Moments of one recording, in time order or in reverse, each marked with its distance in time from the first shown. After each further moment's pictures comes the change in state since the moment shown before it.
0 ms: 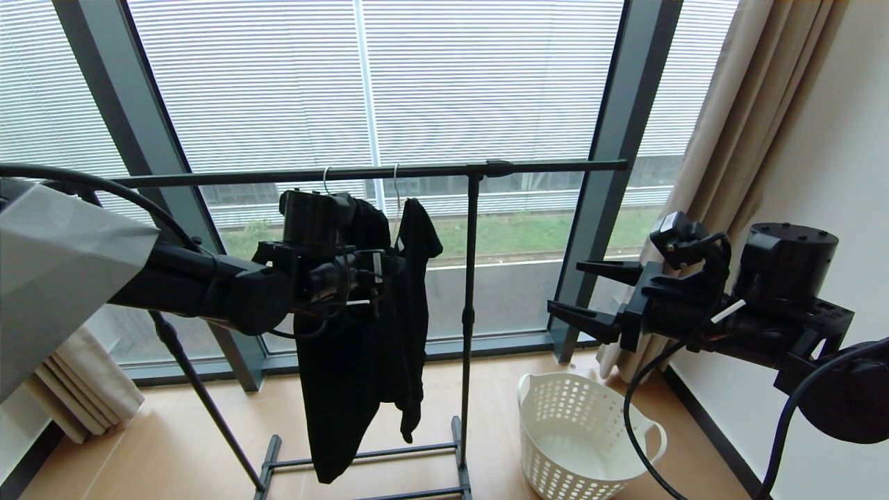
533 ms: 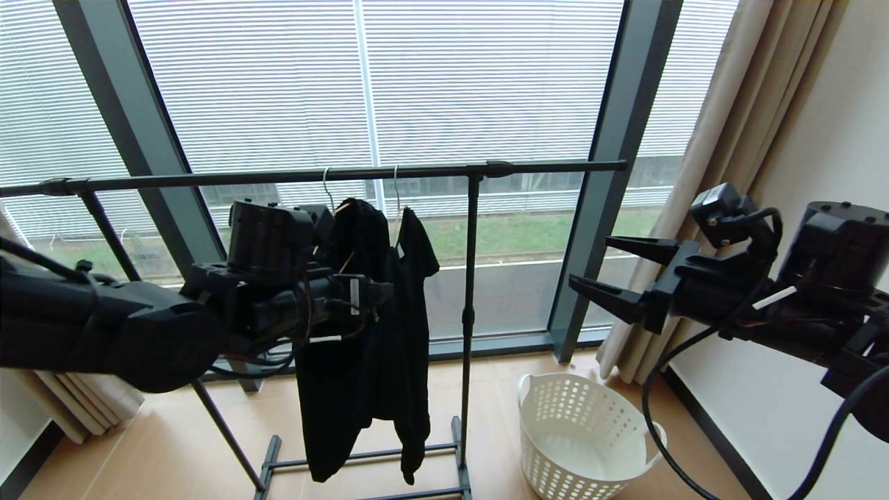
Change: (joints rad) left arm -0.048 -0.249 0.303 -0.004 -0.001 0.023; right arm -0.015 -0.134 0.011 0.050 -0.093 -0.002
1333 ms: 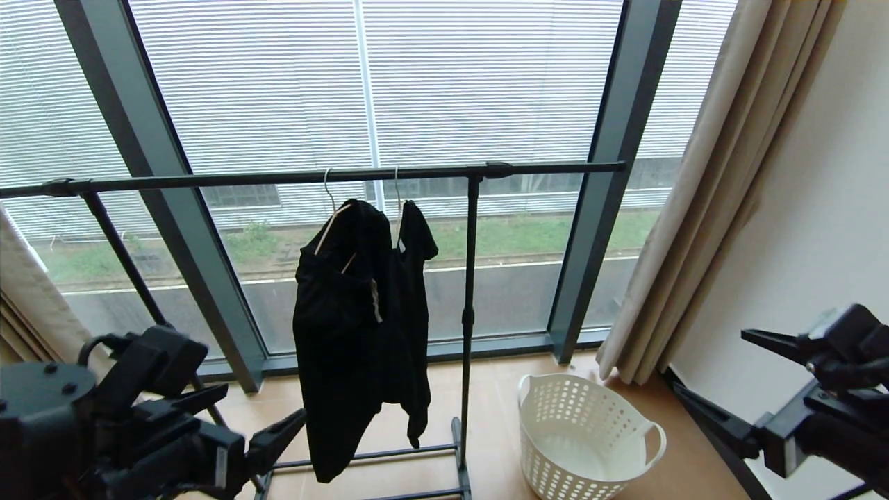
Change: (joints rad) left arm -0.046 -0.536 0.730 -0.196 0.054 0.139; right arm 0.130 -0.497 0.406 0.301 -0.597 -0.198
